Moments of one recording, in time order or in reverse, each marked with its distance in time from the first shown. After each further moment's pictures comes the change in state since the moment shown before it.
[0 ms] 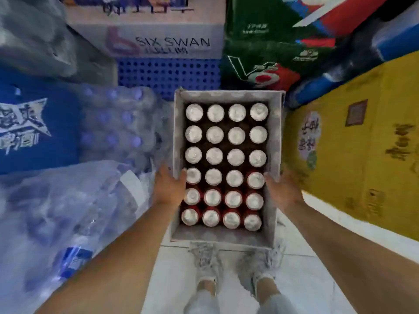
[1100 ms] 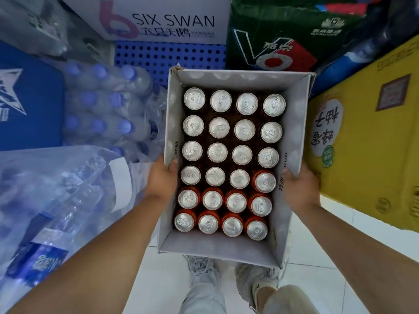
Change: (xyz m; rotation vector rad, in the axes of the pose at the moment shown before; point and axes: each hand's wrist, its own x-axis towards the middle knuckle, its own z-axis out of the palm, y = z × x) left_hand 0.016 -0.010 0.018 -0.090 0.048 -0.075; right_hand 0.033 0.034 0.008 -0.053 0.279 -0.197
